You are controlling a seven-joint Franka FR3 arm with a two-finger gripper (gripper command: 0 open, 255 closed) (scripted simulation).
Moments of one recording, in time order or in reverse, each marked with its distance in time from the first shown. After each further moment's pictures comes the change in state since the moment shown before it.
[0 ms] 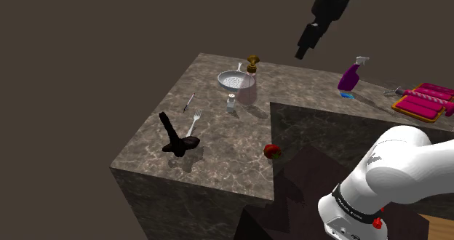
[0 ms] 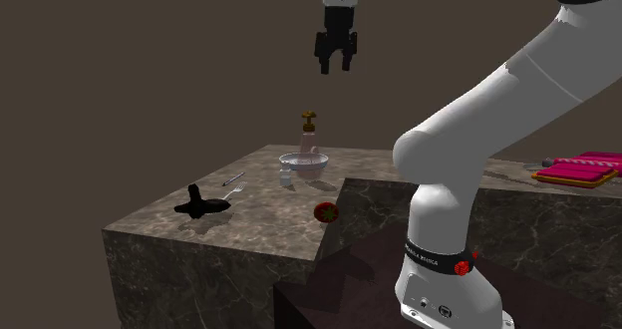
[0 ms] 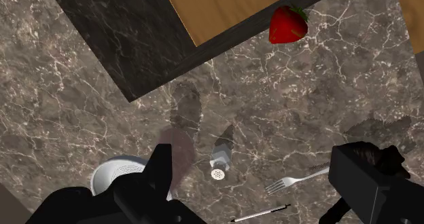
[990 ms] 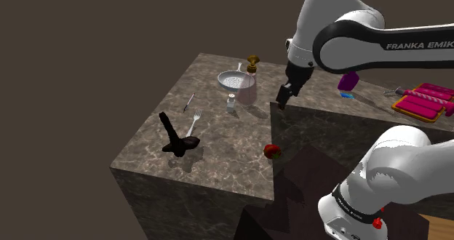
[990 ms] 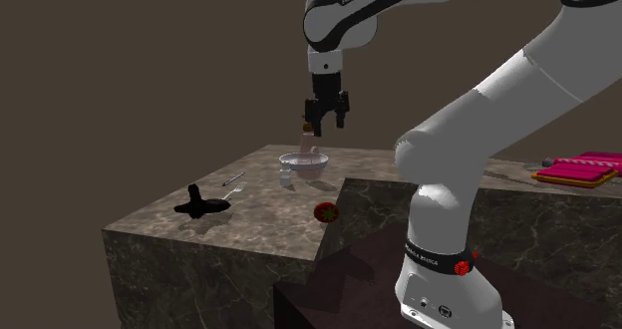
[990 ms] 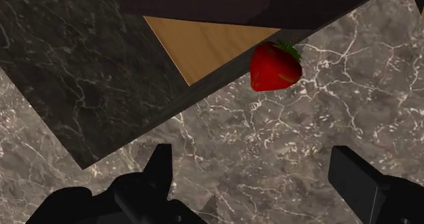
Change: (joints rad) arm 0.008 -0.001 0.097 -0.381 0.027 0.239 0.169
